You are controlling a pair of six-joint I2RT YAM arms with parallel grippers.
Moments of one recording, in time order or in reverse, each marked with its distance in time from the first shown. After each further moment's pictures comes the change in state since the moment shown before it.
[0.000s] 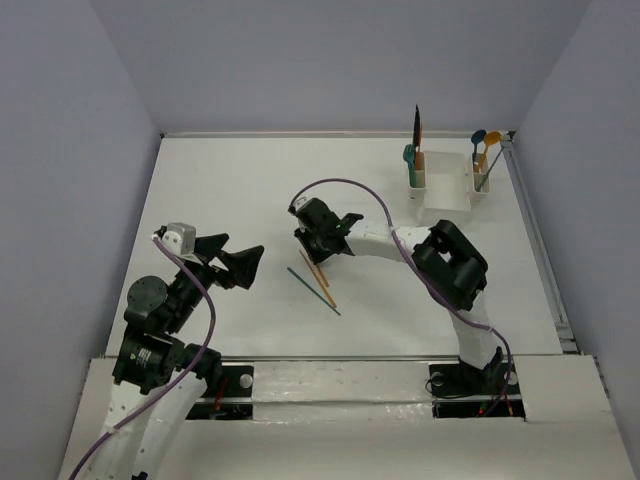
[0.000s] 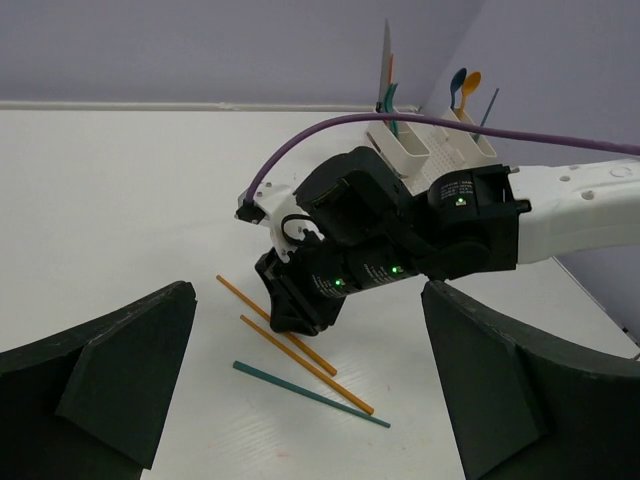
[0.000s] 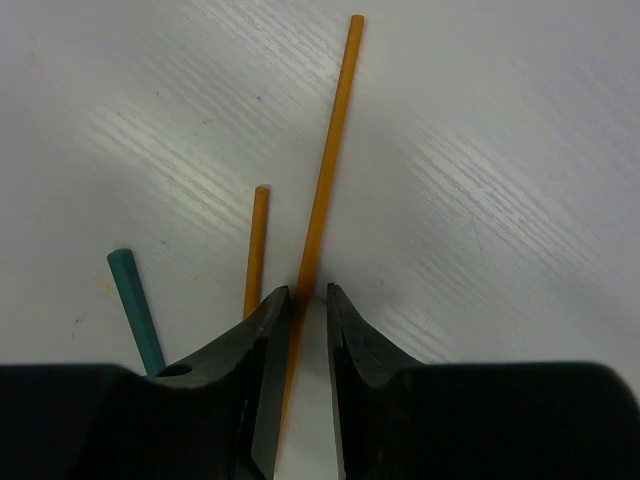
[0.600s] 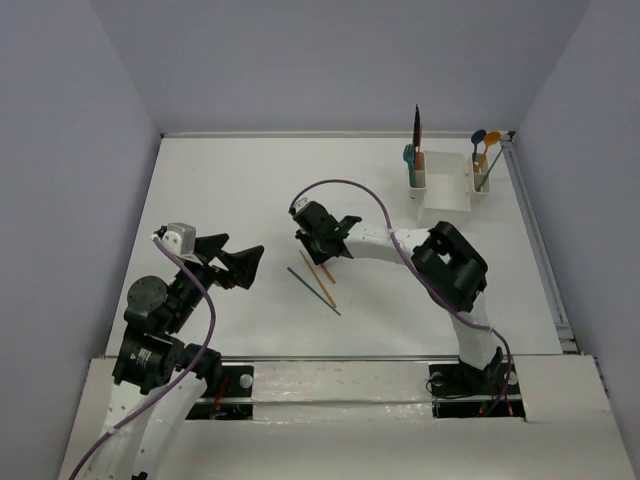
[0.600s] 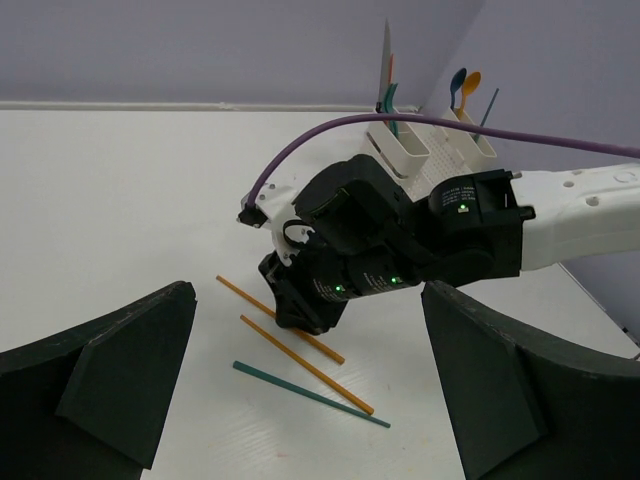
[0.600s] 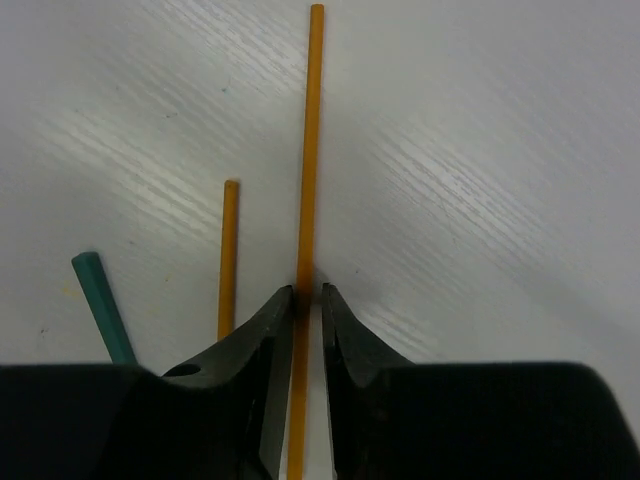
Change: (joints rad) left arm 0.000 0.000 0.000 0.000 0.000 0.000; right arm 0.012 0.000 -0.003 -0.015 0.094 0.000
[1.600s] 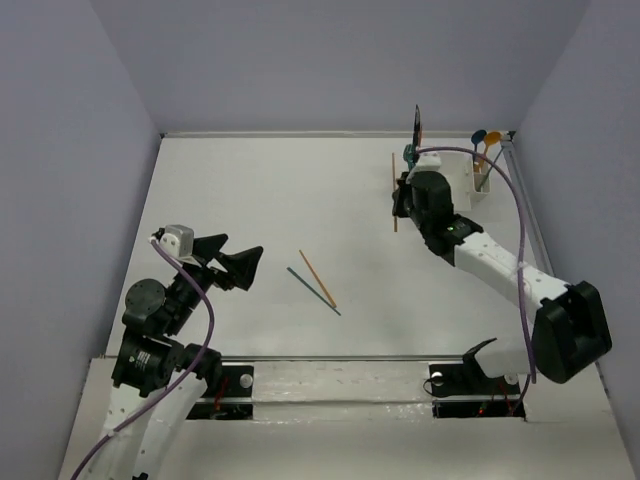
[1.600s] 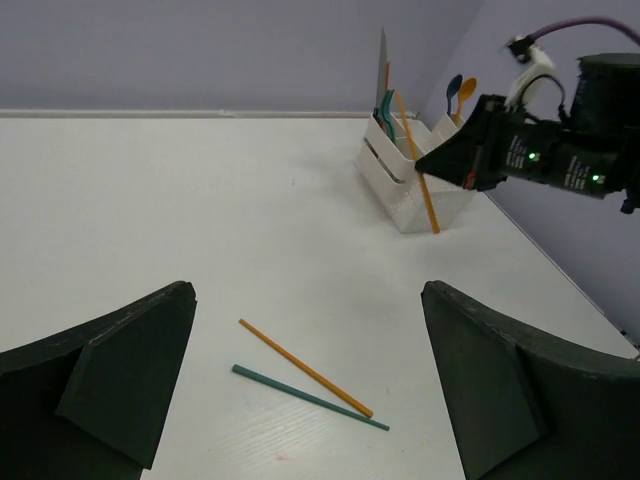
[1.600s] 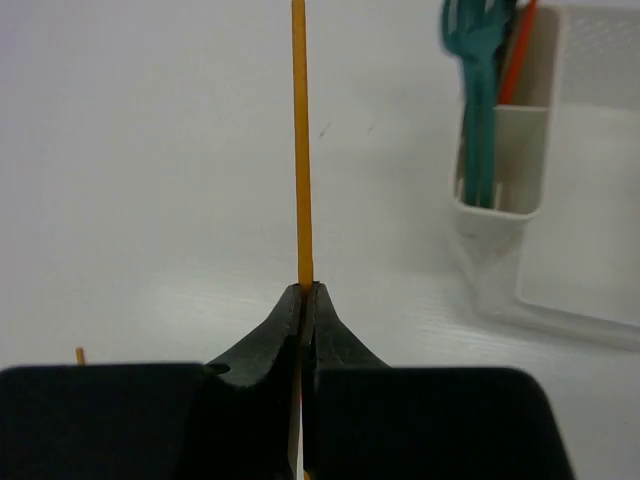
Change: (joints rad) left arm -0.001 -0.017 0.000 0.000 0.000 0.000; right arm -0.335 -0.670 -0.499 0.362 0.089 0.073
